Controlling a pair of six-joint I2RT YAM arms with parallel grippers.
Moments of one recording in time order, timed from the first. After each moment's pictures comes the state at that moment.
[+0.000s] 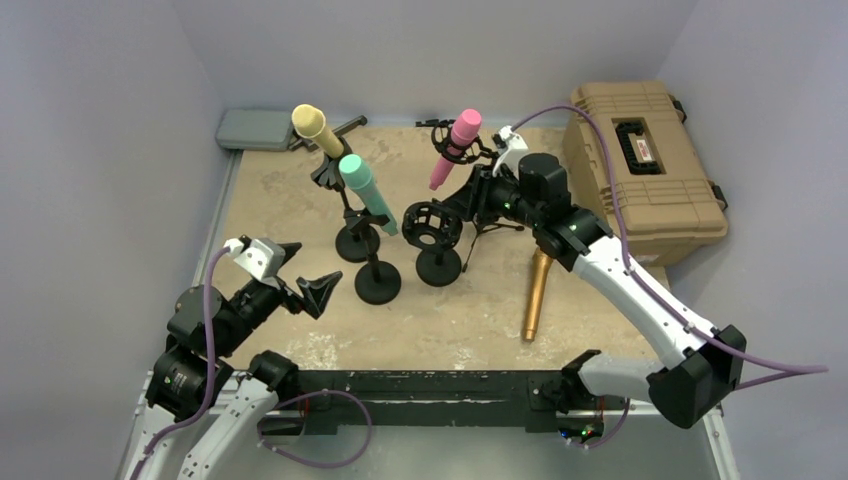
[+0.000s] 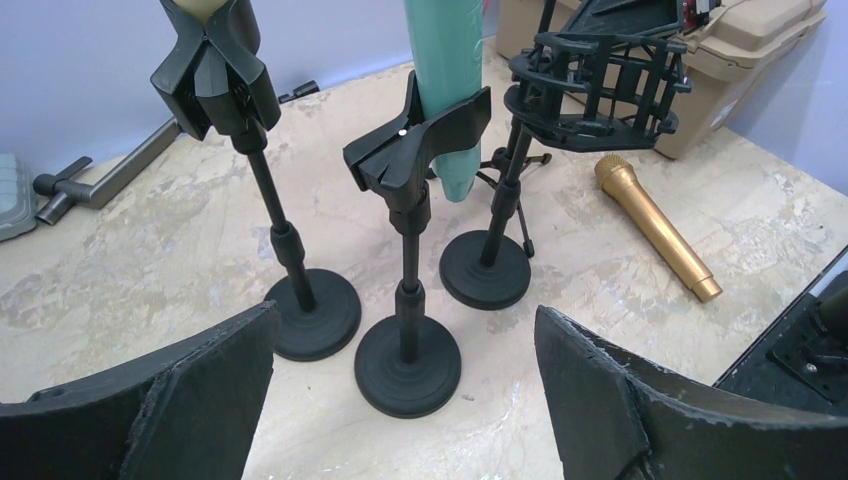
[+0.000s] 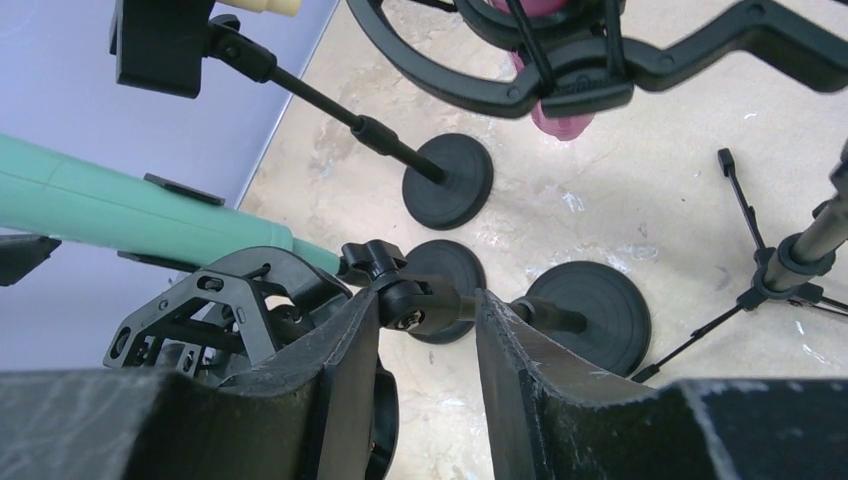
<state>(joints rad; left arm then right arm) -0.44 0.29 0.80 -0.57 0.18 -0.04 0.56 1.24 1.17 -0.30 -0.22 0.51</state>
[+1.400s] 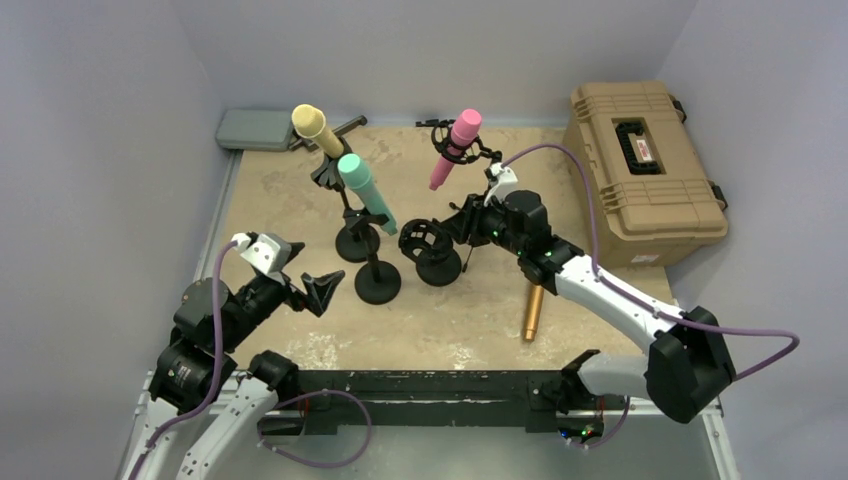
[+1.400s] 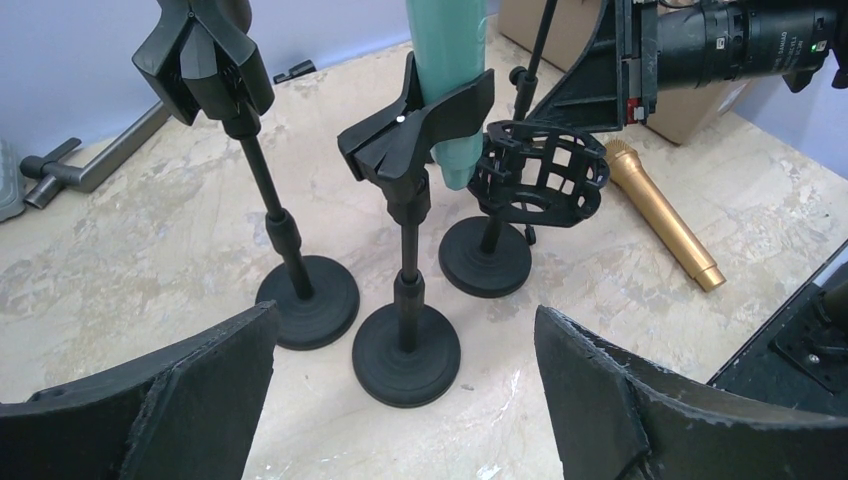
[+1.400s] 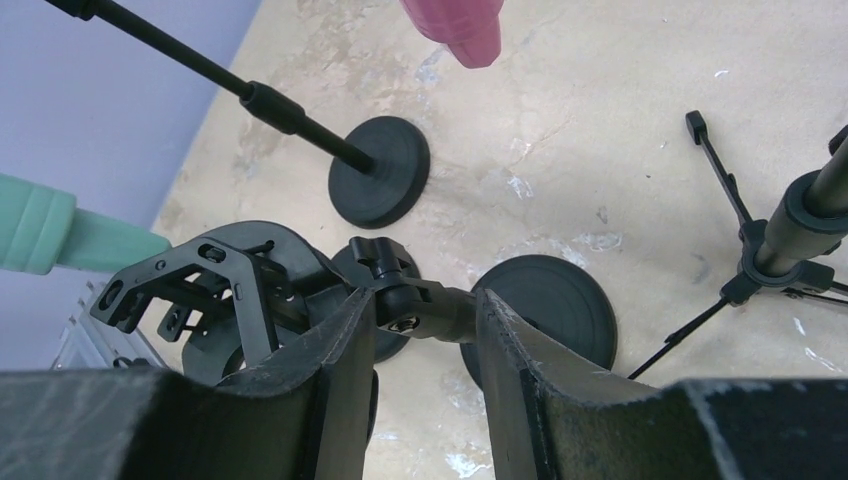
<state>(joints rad) -0.44 0.32 0.80 -0.58 0.18 -0.04 0.57 1.25 0.80 0.09 -0.13 0.50</state>
